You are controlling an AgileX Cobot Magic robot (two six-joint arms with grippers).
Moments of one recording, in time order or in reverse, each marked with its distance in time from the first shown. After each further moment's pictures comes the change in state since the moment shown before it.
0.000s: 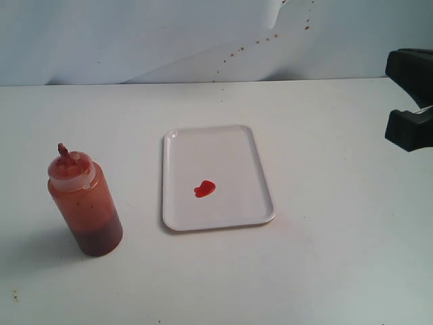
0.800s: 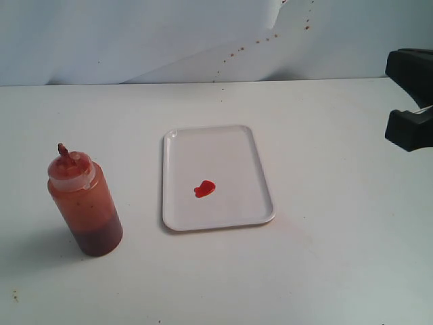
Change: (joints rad) left arm 0.002 0.000 0.000 0.000 0.037 0.001; right arm 0.000 0.000 0.000 0.000 0.000 0.000
